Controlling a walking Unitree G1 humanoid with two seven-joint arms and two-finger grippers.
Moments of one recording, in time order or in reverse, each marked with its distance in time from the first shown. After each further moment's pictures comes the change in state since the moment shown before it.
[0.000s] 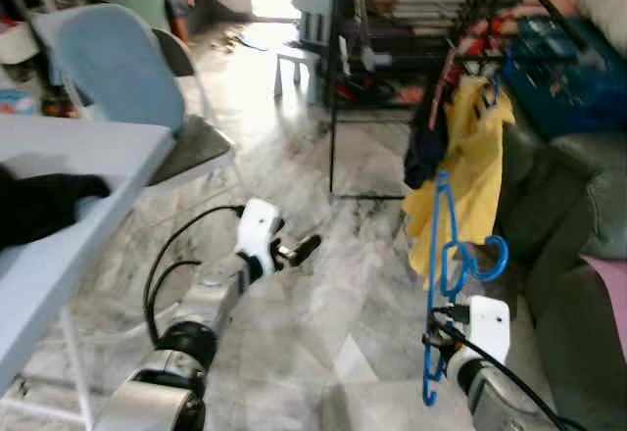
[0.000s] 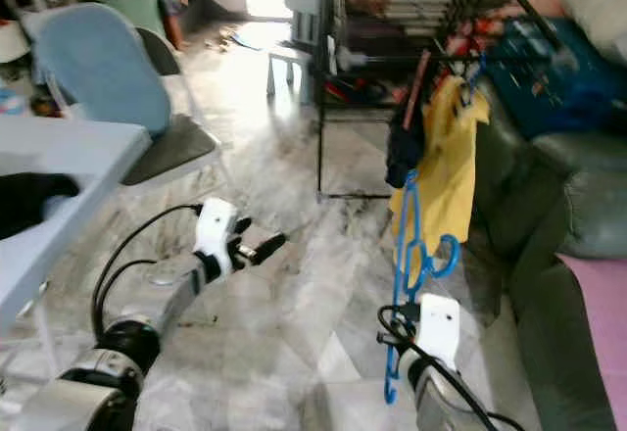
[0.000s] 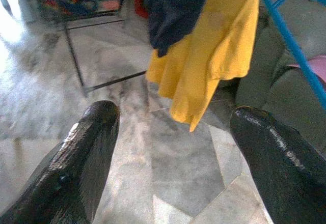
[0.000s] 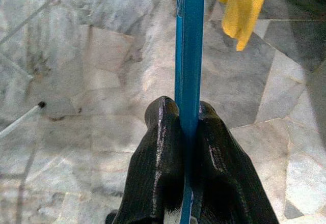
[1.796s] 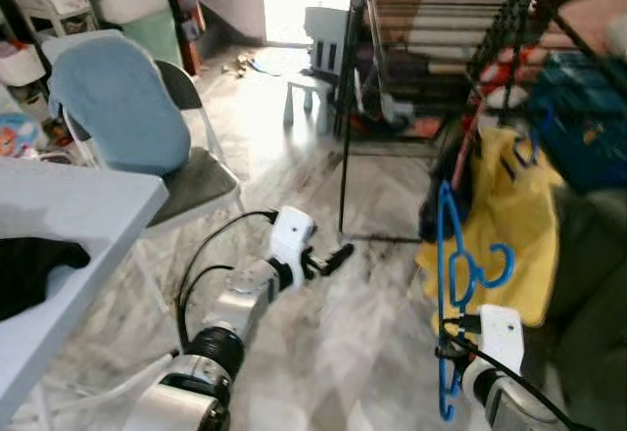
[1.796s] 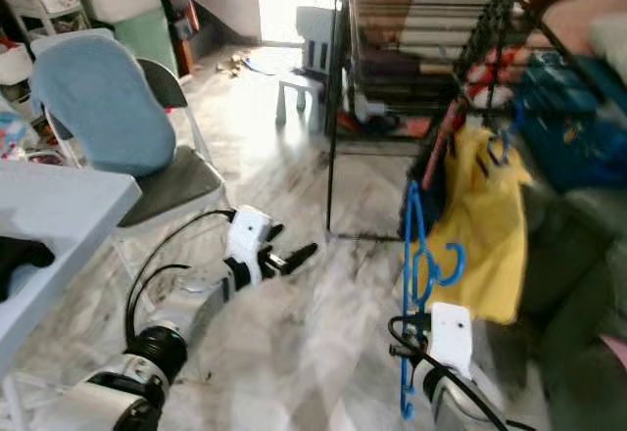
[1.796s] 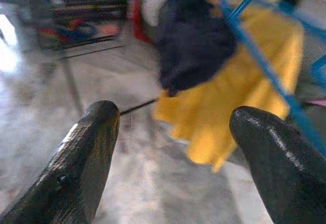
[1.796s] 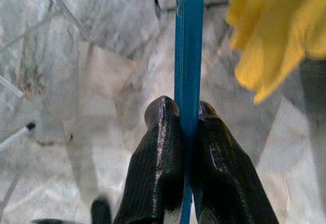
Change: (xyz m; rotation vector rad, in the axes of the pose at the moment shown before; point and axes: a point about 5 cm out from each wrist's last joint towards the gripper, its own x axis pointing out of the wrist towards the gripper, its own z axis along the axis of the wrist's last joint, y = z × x) left arm 0.006 -0.014 -0.003 0.025 0.000 -0.037; right arm -0.004 -0.002 0.000 -0.039 0.018 0.035
